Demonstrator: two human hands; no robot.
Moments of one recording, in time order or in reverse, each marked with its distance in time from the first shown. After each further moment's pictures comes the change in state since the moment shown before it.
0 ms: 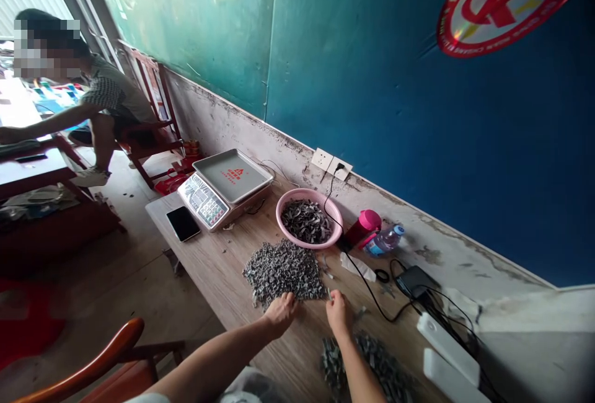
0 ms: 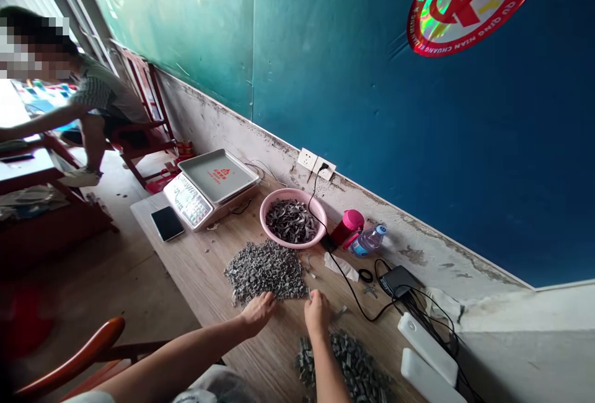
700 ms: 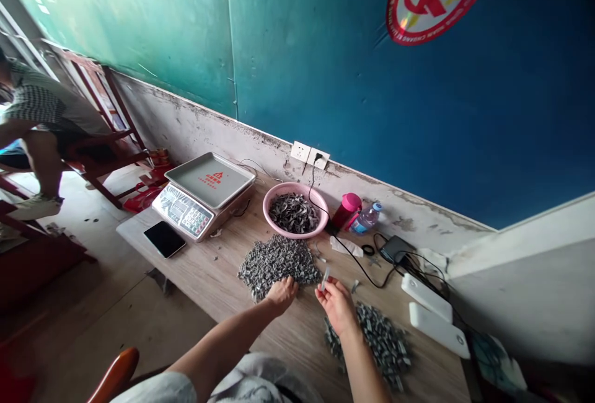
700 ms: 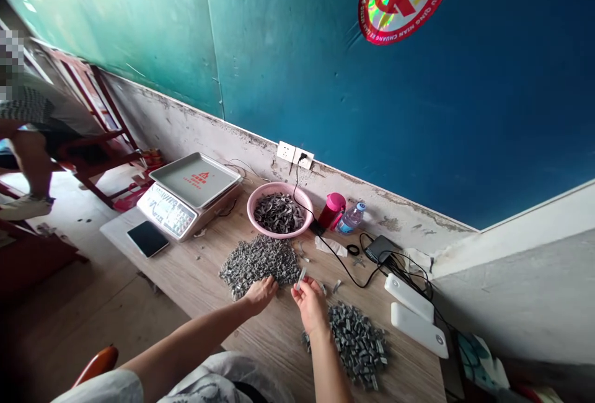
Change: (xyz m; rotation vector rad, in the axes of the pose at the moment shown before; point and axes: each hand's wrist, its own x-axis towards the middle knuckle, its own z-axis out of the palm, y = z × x) left_hand 0.018 -0.018 -0.008 -0.031 -0.040 0.082; right_hand -0.067 -0.068 -0.031 1.256 -0.180 0.388
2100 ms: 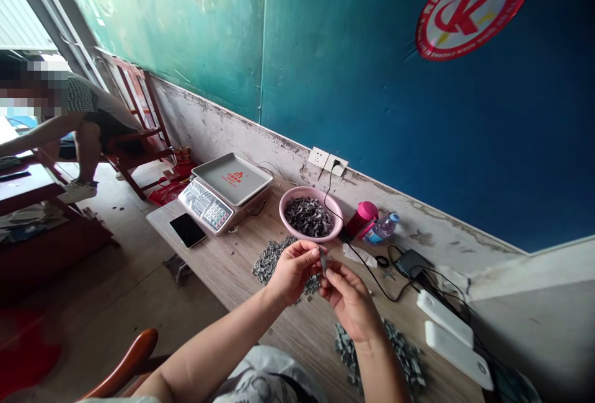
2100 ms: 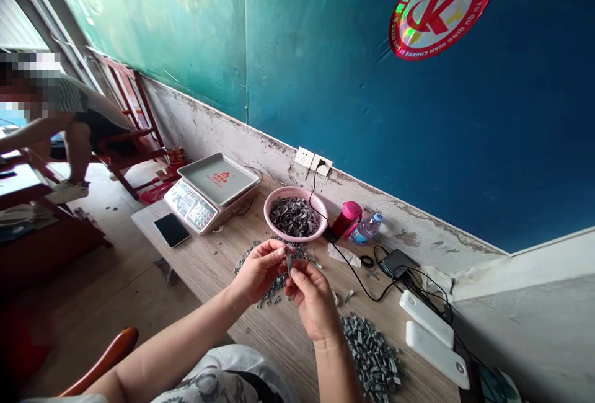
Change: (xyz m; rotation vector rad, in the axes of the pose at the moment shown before) left_hand -0.099 0.073 -0.194 -2.179 0.457 0.194; right_hand -0.085 -0.072 0.100 -0.090 -0.438 -0.041
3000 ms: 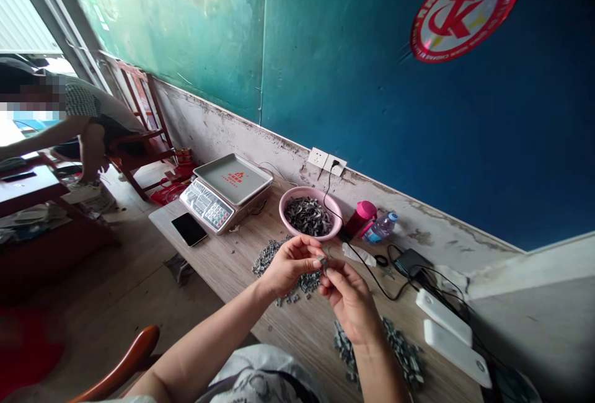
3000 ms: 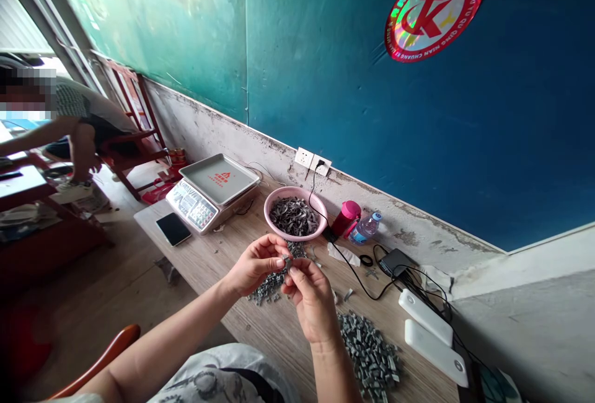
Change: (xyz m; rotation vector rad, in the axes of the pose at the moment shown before) left_hand -0.004 0.012 -0.010 0.163 -0.251 0.037; right_hand -0.011 0.001 0.005 -0.018 0.031 -0.097
